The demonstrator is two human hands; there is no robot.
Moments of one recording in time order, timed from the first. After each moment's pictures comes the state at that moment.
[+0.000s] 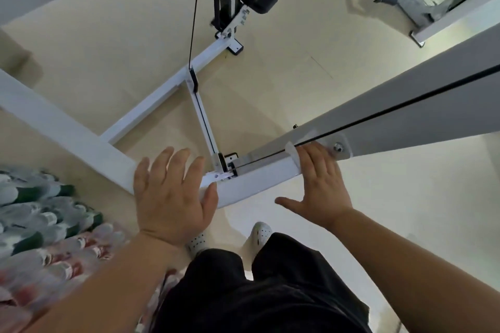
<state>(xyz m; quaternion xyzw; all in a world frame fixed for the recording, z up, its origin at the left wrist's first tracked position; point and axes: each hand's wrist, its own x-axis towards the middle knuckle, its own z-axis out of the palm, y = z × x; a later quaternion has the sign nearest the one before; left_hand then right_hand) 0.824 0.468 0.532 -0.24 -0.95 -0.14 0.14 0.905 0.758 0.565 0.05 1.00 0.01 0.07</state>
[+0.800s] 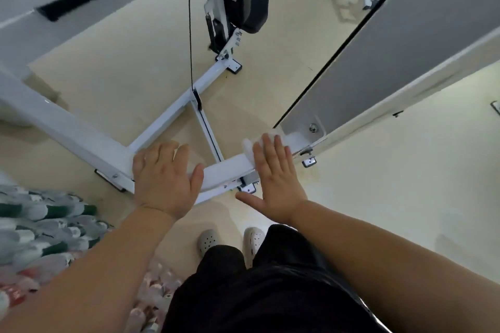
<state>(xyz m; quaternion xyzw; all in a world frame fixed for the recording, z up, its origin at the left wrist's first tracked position) 0.822 0.467 0.546 -0.23 -0.97 -0.10 0.01 0.921 0.697 0.558 0.02 0.99 -0.06 0.11</state>
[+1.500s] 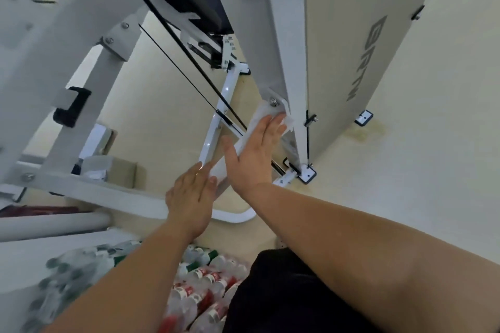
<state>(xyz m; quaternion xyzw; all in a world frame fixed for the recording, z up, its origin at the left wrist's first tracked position) 0.836 0.513 0.564 -0.22 -0.95 -0.08 -0.21 0.884 0.665 0.561 0.36 0.74 -0.56 -0.11</state>
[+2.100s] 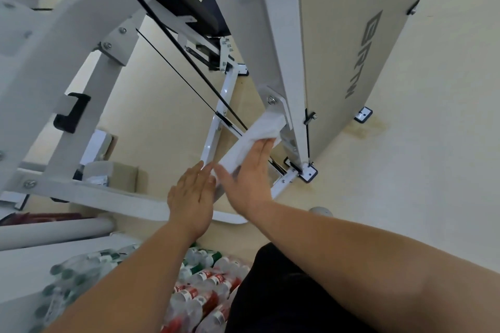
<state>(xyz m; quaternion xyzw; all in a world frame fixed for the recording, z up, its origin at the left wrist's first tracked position) 0.834 0.514 0.566 -0.24 -0.94 -0.09 -0.21 0.909 0.641 0.555 0.34 0.72 -0.61 -0.05</state>
